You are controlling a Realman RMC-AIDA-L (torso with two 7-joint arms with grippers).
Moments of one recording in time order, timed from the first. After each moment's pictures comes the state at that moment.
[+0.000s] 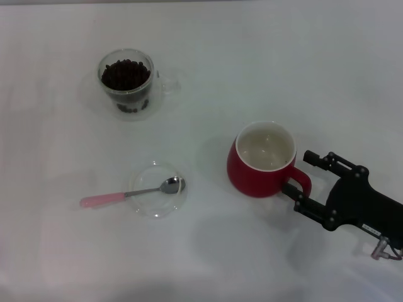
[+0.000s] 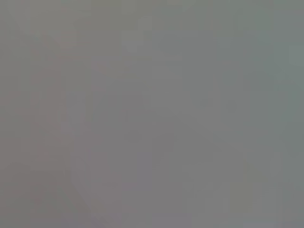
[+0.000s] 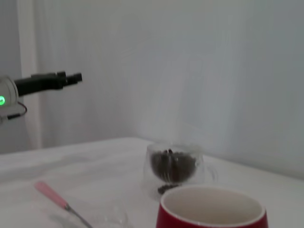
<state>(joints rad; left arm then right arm) -0.40 -2.07 0.27 0.01 0.88 1.38 -0.11 0.15 2.01 -2.16 -0.11 -0.16 -1.48 0.34</state>
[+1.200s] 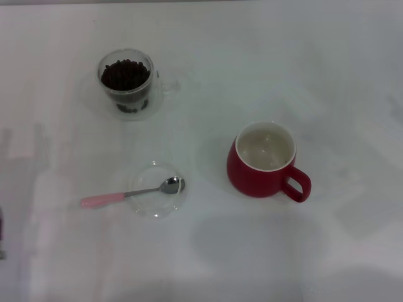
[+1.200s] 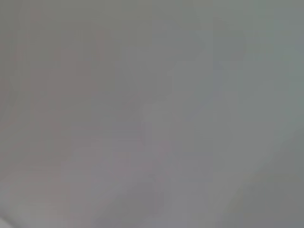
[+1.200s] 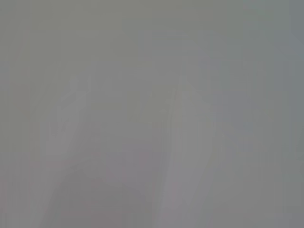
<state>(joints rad) -0.29 -2.10 0.35 -0.44 1.04 1.75 -0.49 0.21 1.84 -1.60 -0.01 -0.10 -1.83 0.39</state>
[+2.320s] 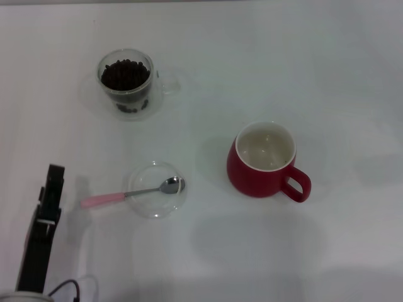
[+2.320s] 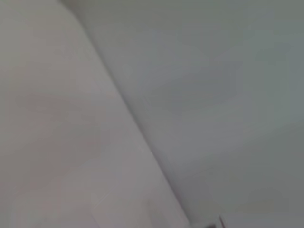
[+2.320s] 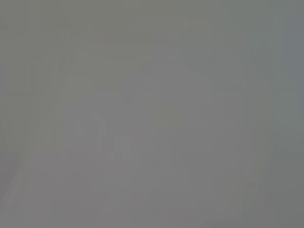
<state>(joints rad) -0.18 -2.11 0.40 -0.79 1.10 1.64 -0.65 0.24 1.75 -1.29 -0.11 -0.10 -1.62 0.32</state>
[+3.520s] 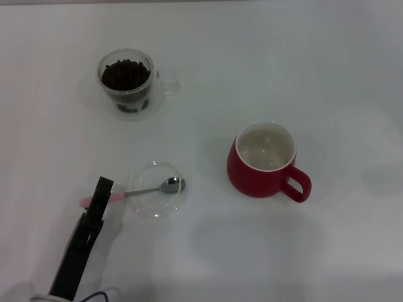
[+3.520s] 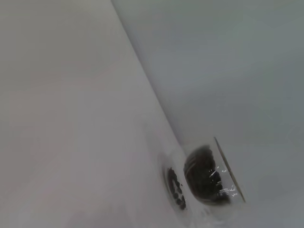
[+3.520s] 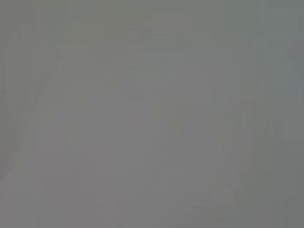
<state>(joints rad) -0.20 -2.11 0.44 -0.76 1.20 1.52 -0.71 0.20 1.77 -1.29 -0.12 -0.10 -1.60 0.32</state>
